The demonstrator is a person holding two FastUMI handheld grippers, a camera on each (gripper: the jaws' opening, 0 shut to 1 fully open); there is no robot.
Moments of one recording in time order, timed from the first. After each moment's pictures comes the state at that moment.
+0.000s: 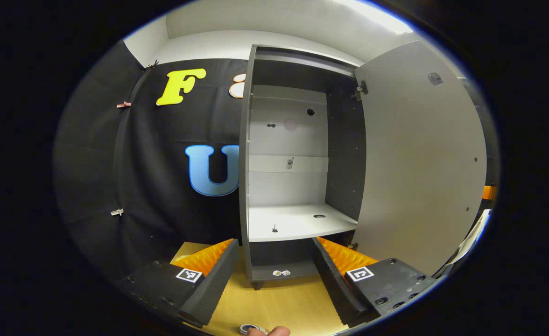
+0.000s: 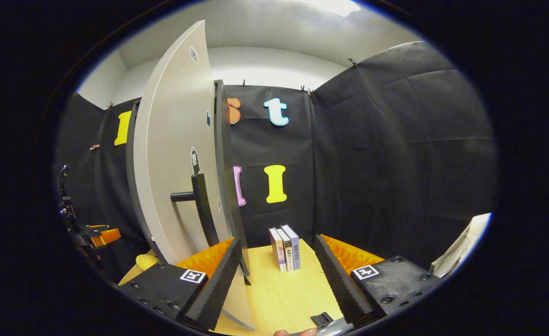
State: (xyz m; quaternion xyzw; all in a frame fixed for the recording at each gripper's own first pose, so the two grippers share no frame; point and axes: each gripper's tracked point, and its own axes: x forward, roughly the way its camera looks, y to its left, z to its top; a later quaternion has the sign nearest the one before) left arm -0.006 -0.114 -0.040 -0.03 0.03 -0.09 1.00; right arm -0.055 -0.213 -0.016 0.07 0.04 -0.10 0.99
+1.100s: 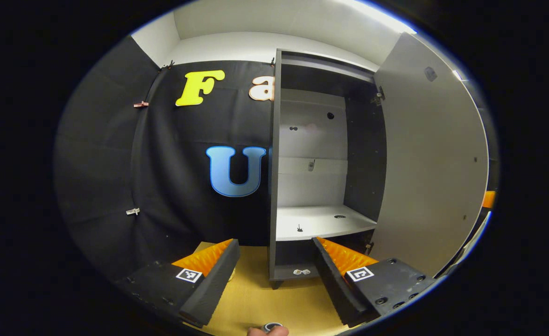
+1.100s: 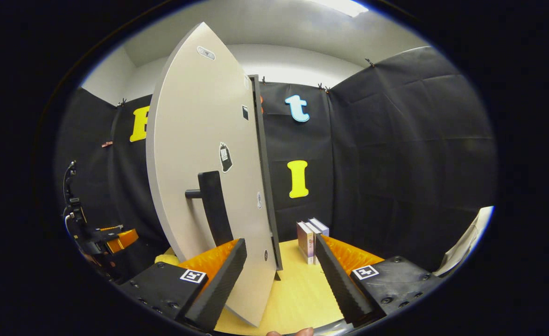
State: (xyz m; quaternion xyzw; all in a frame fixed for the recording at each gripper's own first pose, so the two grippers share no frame) left arm -0.018 -0.054 -0.042 -0.03 0.03 -0.05 1.00; right arm -0.052 -0.088 -0.017 0.09 0.04 -0.06 0.99
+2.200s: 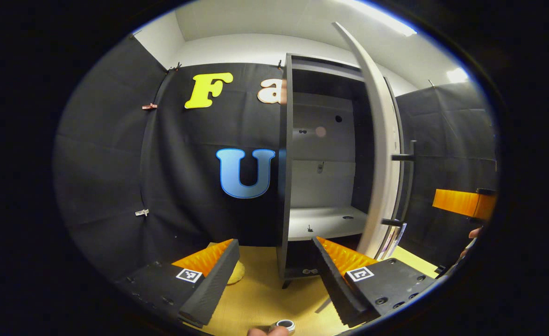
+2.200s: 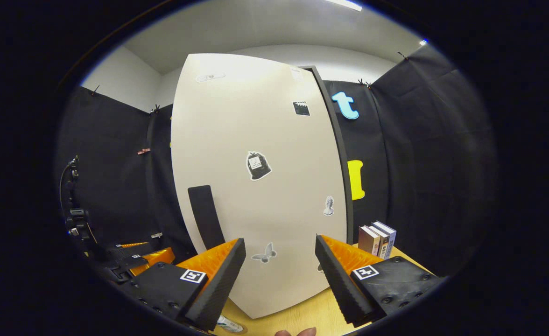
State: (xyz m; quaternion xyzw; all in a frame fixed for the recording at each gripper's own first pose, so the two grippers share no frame) left arm -0.031 -0.031 -0.036 -0.03 0.03 -0.03 1.00; right arm 0.006 0.035 -0.005 0.11 0.03 0.06 0.99
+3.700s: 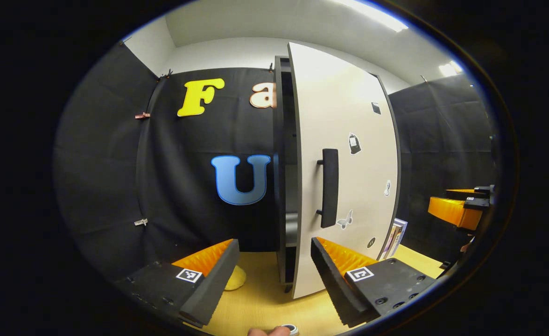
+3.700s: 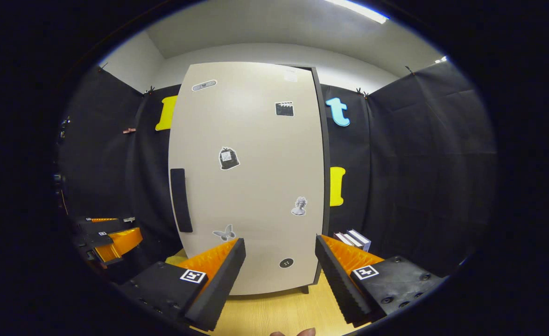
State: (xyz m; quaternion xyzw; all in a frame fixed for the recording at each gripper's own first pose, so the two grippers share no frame) left arm -0.021 -0.039 -0.026 -0.01 0.01 -0.03 1.00; right arm 0.021 0.008 -0.017 0.04 0.03 0.01 1.00
